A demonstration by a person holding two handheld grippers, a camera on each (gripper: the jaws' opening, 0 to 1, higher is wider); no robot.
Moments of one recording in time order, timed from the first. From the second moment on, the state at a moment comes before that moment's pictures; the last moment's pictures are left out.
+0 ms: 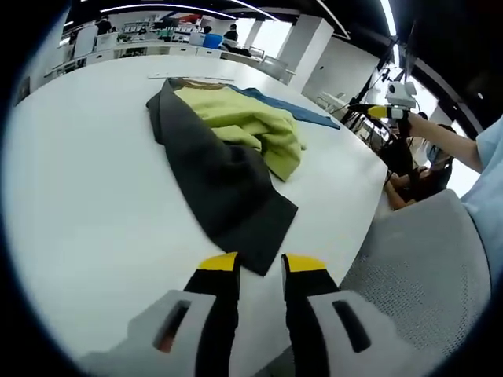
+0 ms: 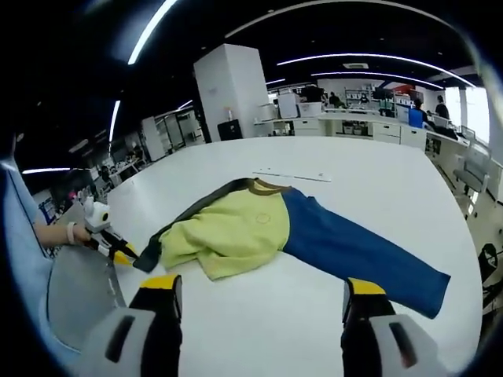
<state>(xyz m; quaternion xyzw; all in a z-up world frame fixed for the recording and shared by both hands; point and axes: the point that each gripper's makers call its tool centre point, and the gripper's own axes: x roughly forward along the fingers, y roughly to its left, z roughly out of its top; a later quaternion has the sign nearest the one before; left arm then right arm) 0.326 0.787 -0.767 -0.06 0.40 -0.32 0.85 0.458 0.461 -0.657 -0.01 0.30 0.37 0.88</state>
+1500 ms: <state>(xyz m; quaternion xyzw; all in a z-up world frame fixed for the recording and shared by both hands) 0.335 0.822 -0.749 -0.04 0.39 -0.28 0.88 0.447 0.468 -0.655 0.00 0.28 0.37 0.88</state>
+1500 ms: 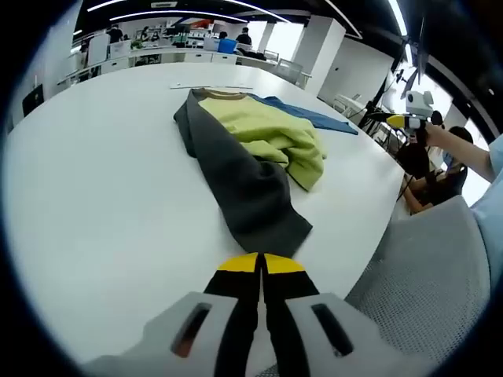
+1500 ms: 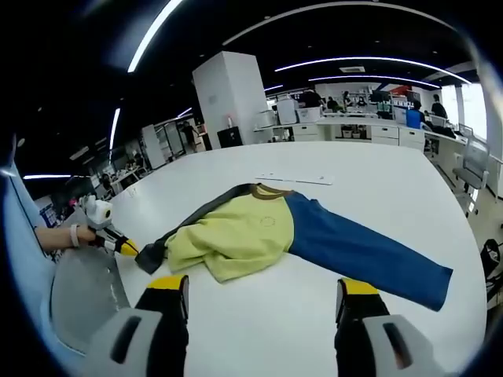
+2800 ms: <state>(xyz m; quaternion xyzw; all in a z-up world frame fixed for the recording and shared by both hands) 0.359 0.847 -0.738 -0.03 0.39 -0.28 0.88 0.438 0.473 -0.647 0.02 0.27 0.37 0.89</state>
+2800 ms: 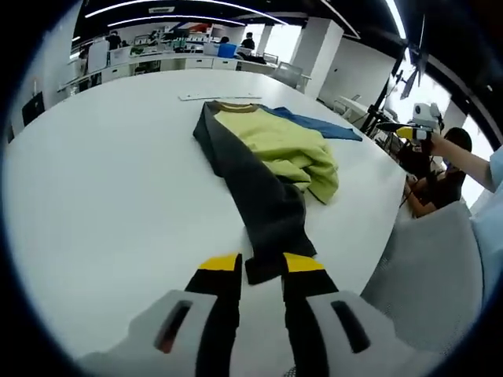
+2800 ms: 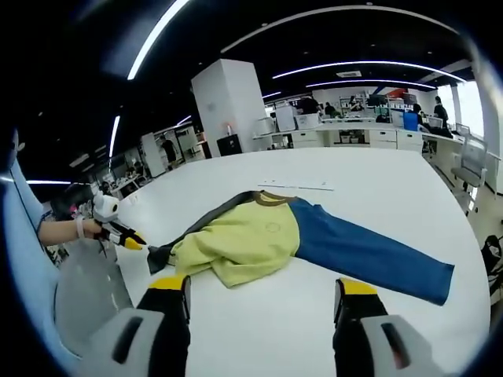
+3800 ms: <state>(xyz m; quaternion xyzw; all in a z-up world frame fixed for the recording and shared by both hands) 0.364 0.848 -0.734 -0.09 0.39 -0.28 0.88 0.429 0.475 -0.653 0.03 0.27 0.37 0.89</state>
